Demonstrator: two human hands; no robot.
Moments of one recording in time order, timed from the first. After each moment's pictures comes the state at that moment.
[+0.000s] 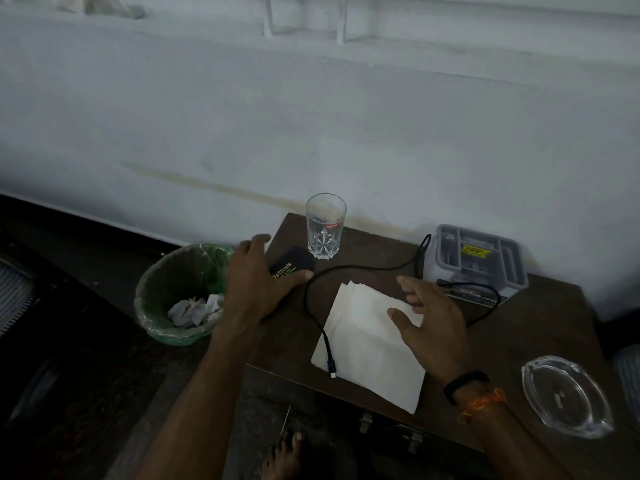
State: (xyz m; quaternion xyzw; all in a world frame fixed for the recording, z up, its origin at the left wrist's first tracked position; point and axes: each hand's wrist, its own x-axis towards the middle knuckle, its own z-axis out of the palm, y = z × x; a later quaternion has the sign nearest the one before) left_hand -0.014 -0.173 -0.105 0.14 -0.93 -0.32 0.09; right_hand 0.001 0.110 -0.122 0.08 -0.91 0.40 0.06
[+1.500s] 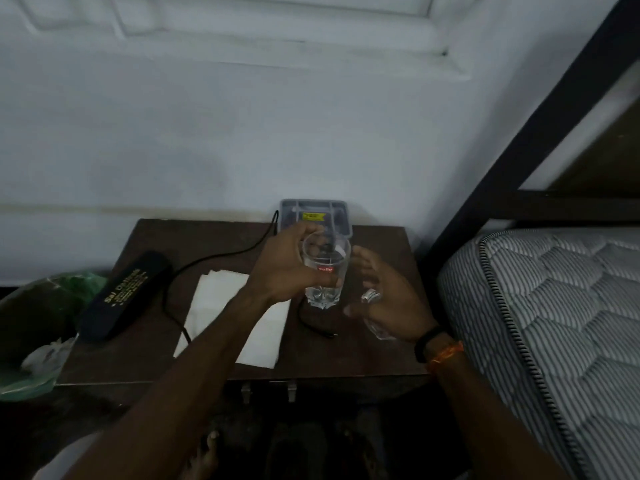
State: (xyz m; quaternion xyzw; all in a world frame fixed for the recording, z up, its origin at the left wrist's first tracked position) left_hand -0.016 0.068 -0.060 -0.15 -0.82 -0.55 -0.05; right_hand 0.053 0.267 -0.075 0.01 -0.87 0.49 -0.04
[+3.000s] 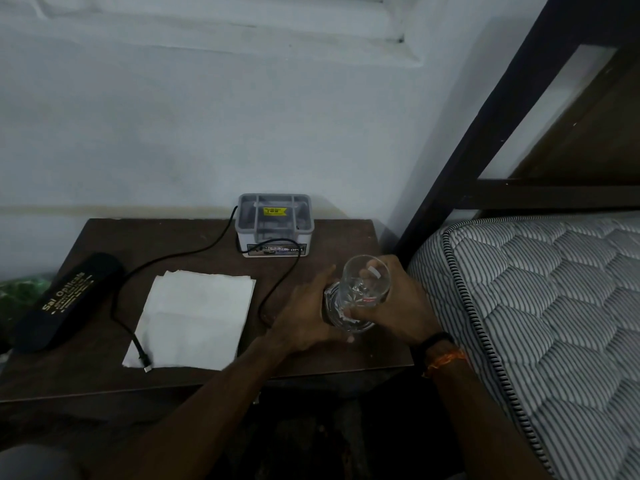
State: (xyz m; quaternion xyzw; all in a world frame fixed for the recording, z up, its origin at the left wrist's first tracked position) left_hand 0.024 0.153 -0.158 -0.23 -0.84 -0.47 -0.17; right_hand 0.063 0.335 -0.109 -0.15 -0.93 0.34 0.06
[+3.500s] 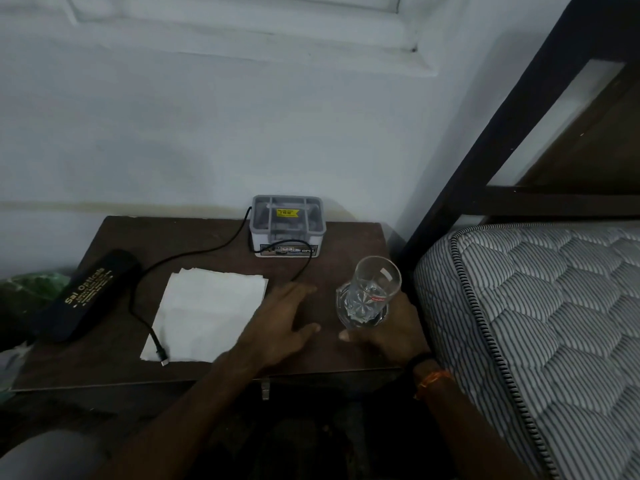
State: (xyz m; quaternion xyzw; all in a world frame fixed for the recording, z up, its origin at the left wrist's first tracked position) left_hand 0.045 0.091 -0.131 -0.26 -0.90 -0.34 -0.05; right_hand 0.093 0.323 -0.133 -0.12 -0.90 0.43 0.03
